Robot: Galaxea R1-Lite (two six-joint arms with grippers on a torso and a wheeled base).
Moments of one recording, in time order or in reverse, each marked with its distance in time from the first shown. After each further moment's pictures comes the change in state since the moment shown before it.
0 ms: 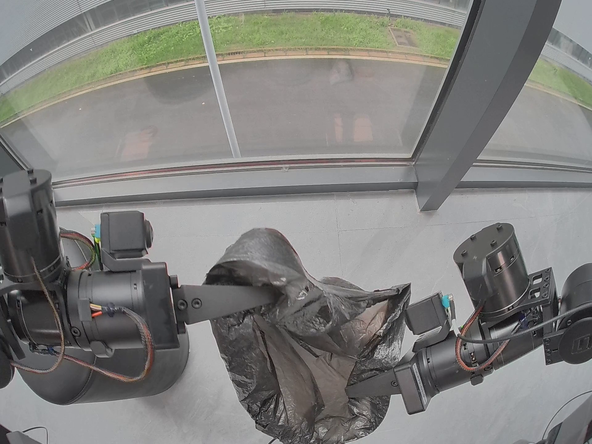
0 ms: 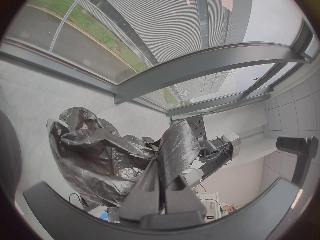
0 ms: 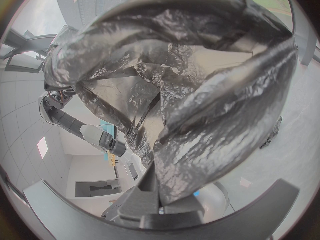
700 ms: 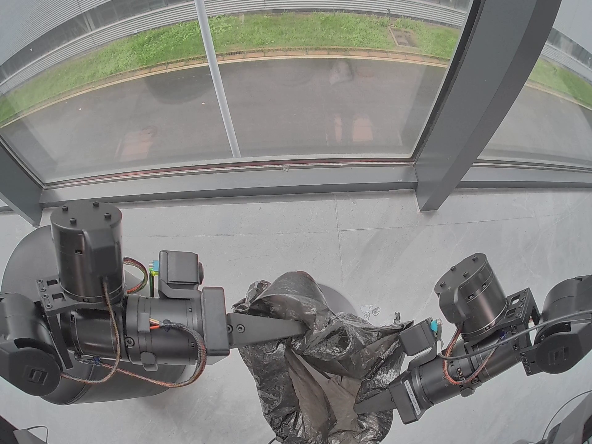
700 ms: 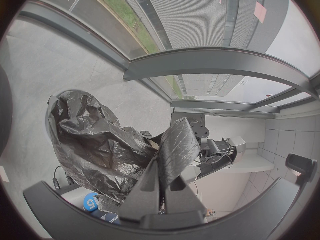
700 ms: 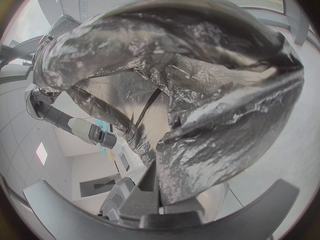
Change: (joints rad) left arm 0.000 0.163 0.050 -0.090 -0.079 -0.180; right arm -0.027 0.076 0.066 0.008 0.014 0.004
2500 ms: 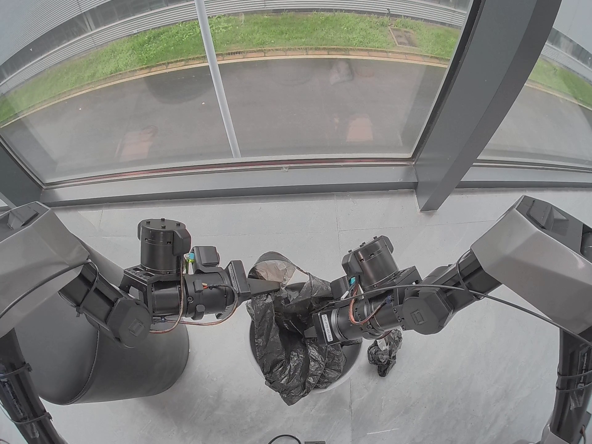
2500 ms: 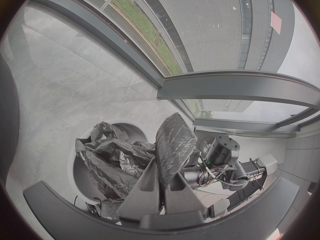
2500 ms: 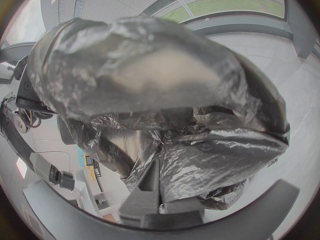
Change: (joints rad) left arm 0.269 0.534 -0.150 -0.292 -0.011 0.060; right arm -0.130 0.584 -0.484 -0.159 -0.127 -0.065
